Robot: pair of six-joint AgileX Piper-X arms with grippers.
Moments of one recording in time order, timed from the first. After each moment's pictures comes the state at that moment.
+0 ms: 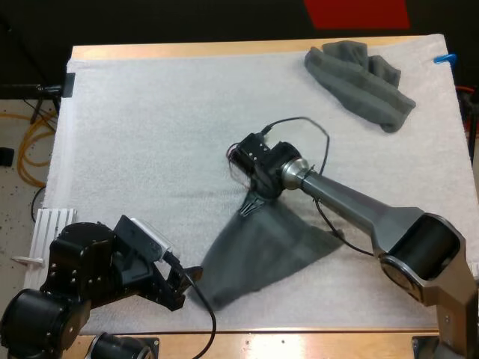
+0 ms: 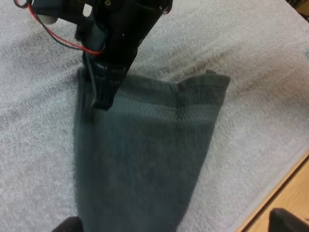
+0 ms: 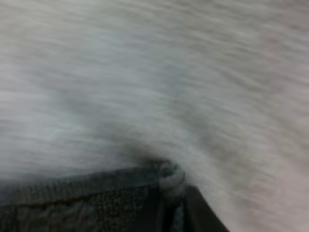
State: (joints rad) left arm -0.29 0.61 -0.91 1.29 0.48 -1.66; right arm 0.75 2.09 -1.54 0.90 0.15 -1.94
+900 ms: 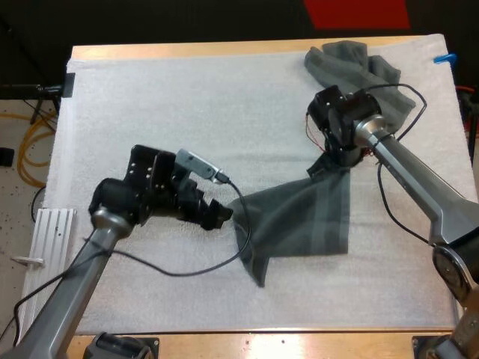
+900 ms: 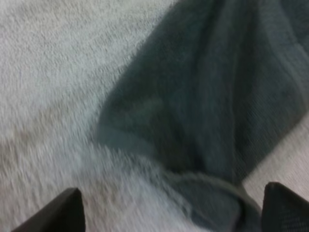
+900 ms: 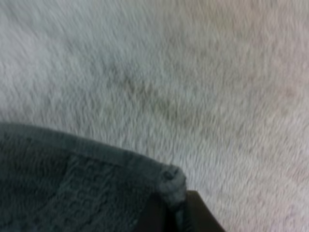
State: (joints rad) left arm -0.29 1.23 -0.91 0.88 0.47 -1.59; right arm 0.47 1.91 -1.52 1.21 0.25 -1.91
